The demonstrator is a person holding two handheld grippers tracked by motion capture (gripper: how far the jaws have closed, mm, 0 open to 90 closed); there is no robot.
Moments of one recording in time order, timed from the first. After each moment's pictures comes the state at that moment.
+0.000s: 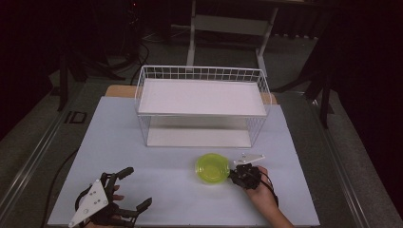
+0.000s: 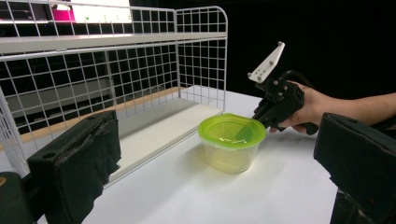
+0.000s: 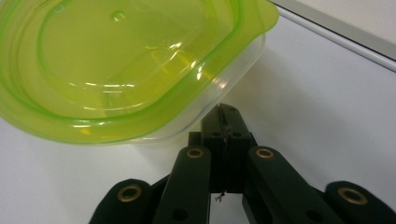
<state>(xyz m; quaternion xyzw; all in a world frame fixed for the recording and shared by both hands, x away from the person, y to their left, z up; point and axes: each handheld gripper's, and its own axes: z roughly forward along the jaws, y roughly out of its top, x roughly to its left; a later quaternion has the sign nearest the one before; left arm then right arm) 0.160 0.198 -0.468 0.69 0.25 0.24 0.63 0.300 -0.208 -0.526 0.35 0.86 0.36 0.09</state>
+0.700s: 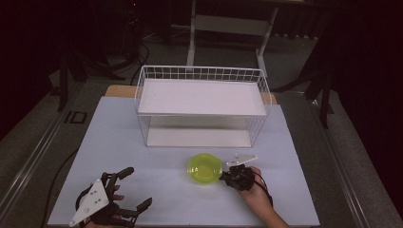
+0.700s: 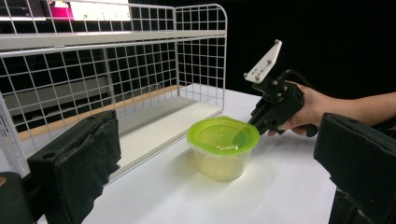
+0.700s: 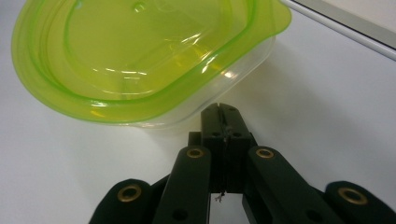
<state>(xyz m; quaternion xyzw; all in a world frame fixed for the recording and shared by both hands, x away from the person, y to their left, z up) 0.160 0.198 -0.468 0.69 0.25 0.24 0.63 0.296 -0.184 -0.525 0.33 0.87 0.36 0.07</state>
